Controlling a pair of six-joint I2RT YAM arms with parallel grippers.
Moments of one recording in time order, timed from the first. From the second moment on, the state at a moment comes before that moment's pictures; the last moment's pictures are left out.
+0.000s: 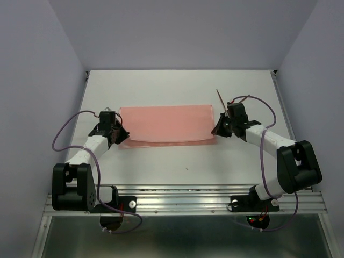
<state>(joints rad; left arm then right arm) -0.04 1.28 0.67 -0.28 0.05 -0.68 0.30 1.47 0.82 -0.19 -0.18 0.60</state>
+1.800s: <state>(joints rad) -0.07 1.33 0.63 -0.28 0.06 -0.67 0.31 1.53 0.74 -0.14 -0.13 0.60</state>
